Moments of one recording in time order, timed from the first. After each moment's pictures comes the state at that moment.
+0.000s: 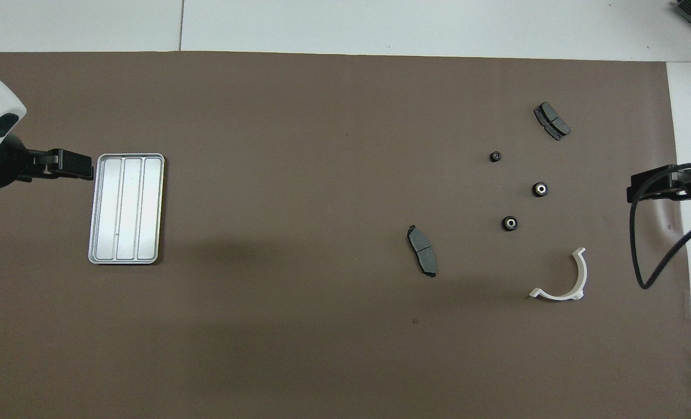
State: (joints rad) left arm -0.09 0.00 0.04 -1.75 0.00 1.83 -0.01; right arm 0.04 -0.04 -0.06 -1.63 -0.04 1.58 0.07
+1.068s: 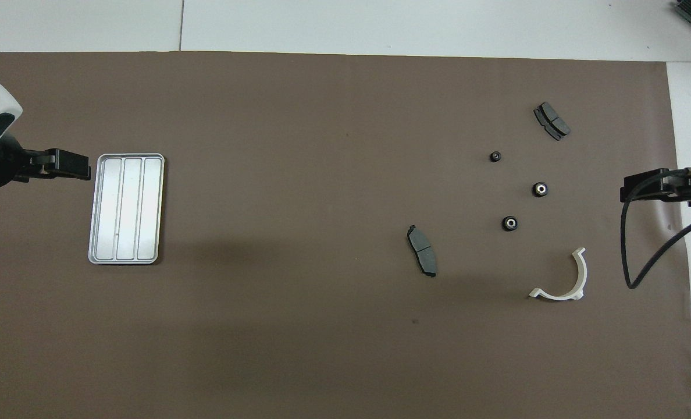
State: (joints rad) left arm -0.08 0.00 0.05 -1.75 0.00 1.83 -0.01; right arm 0.04 -0.07 -0.07 -1.71 -0.04 1.68 0.07
